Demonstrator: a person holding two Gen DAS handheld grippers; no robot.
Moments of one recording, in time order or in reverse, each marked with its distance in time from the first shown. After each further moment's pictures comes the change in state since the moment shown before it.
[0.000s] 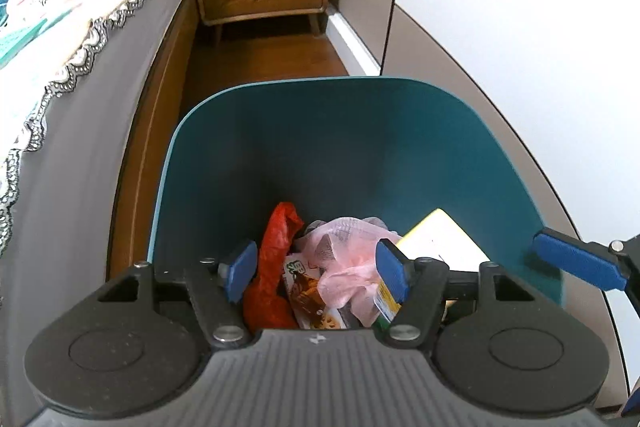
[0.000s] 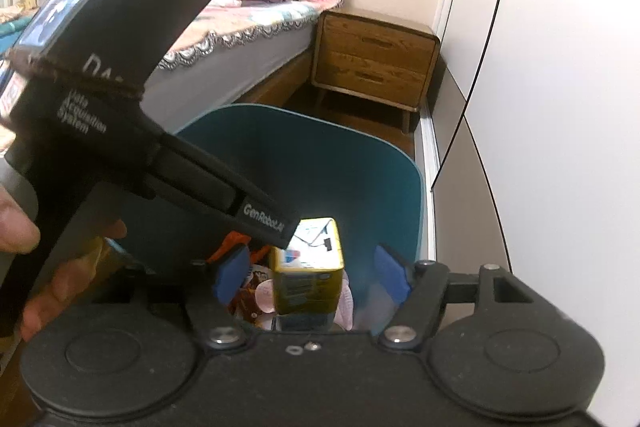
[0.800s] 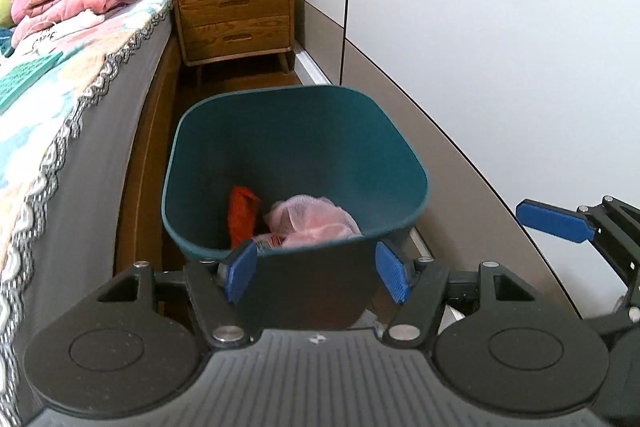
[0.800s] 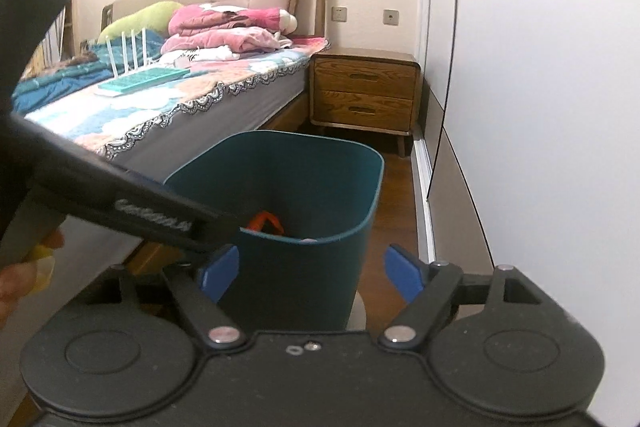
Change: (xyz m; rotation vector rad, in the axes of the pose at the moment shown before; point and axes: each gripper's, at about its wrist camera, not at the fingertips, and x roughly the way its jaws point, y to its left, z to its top) left arm -0.104 -0.031 -0.076 0.050 -0.136 -0.060; right arm -0.090 -0.033 -0.064 0.124 -0.151 0.048
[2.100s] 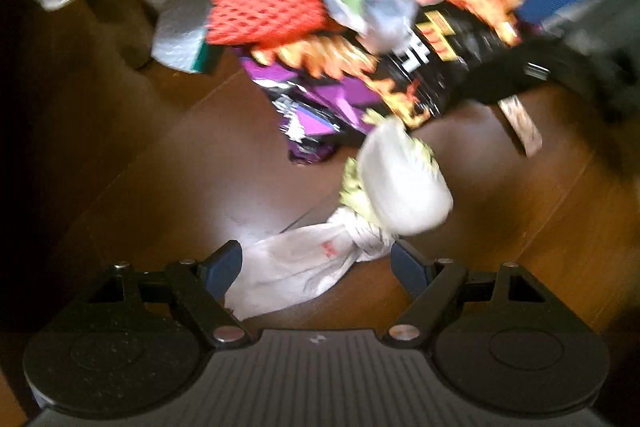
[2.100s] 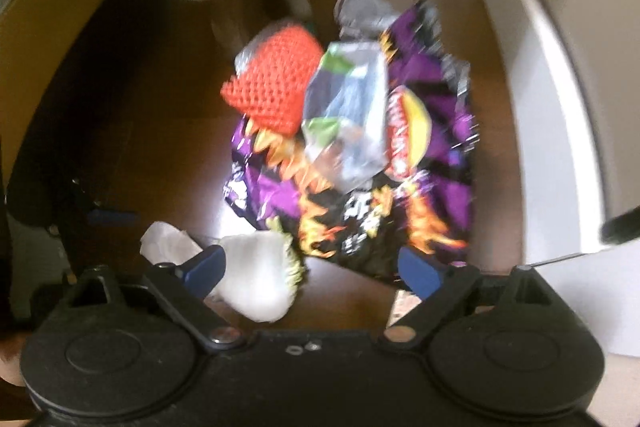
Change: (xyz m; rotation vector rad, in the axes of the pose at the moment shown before) left arm 0.194 -0.057 -0.378 0.402 0.552 -0.050; right arm 0.127 0.001 -0.327 0.193 0.692 0.119
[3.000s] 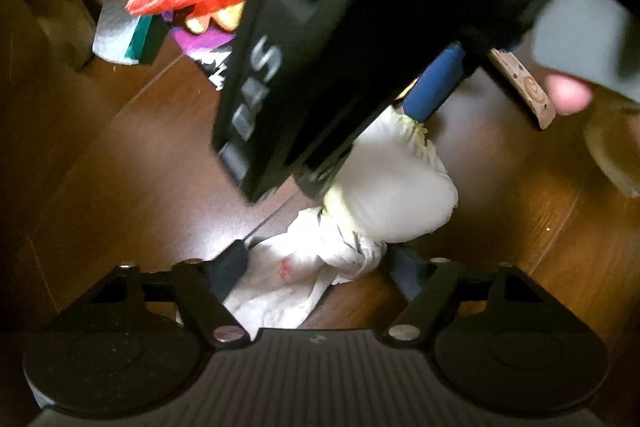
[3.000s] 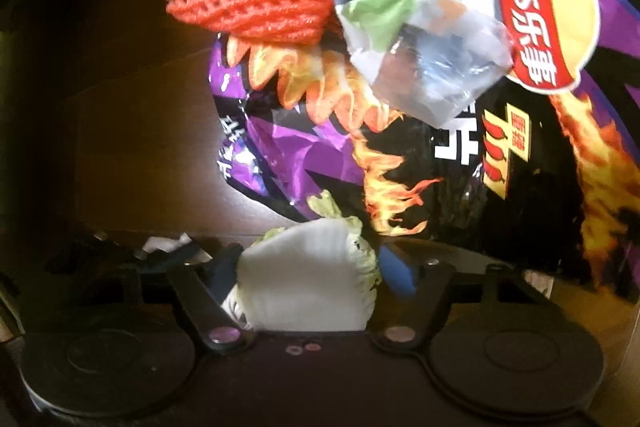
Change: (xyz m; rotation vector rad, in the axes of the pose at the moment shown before) left arm 0.048 -0.011 -0.004 0.023 -0.014 -0.070; right arm 0.112 0.017 0.012 0.242 0.260 0.047
